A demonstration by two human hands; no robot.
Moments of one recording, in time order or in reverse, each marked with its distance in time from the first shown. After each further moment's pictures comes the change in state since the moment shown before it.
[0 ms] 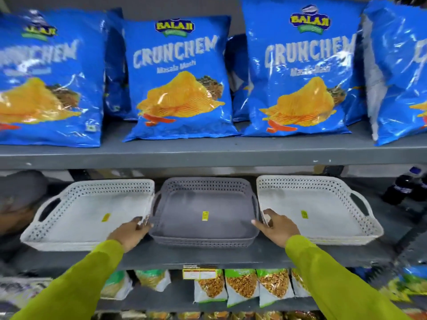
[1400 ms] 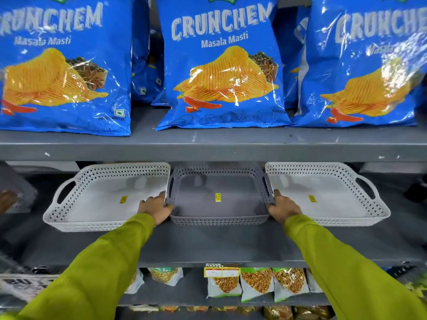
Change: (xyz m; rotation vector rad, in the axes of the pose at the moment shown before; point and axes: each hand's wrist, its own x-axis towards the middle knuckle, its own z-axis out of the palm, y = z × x) left_hand 0.064 0.014 -0.010 0.188 0.100 0.146; right_hand 0.060 -0.056 0.023 -0.078 0.072 0.113
